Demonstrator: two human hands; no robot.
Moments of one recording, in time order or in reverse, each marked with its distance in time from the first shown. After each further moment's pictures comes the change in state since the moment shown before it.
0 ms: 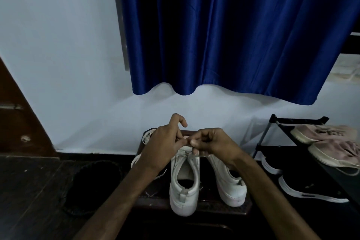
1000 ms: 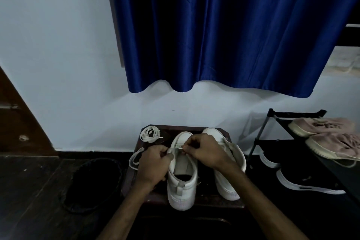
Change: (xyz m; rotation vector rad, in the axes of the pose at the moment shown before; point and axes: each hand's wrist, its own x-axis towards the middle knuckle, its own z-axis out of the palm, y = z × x) left_hand -0.042 -0.035 0.039 -0.217 0.052 -0.571; right_hand 0.017 0.047 0.014 -0.587 0.184 -0.017
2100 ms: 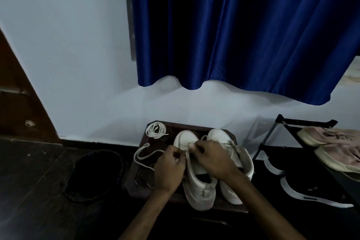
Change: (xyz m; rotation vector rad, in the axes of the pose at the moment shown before) left_hand -0.016 -0.002 0.033 -0.038 0.129 -0.012; right_hand -0.015 -0.010 0.008 -0.237 0.030 -0.070
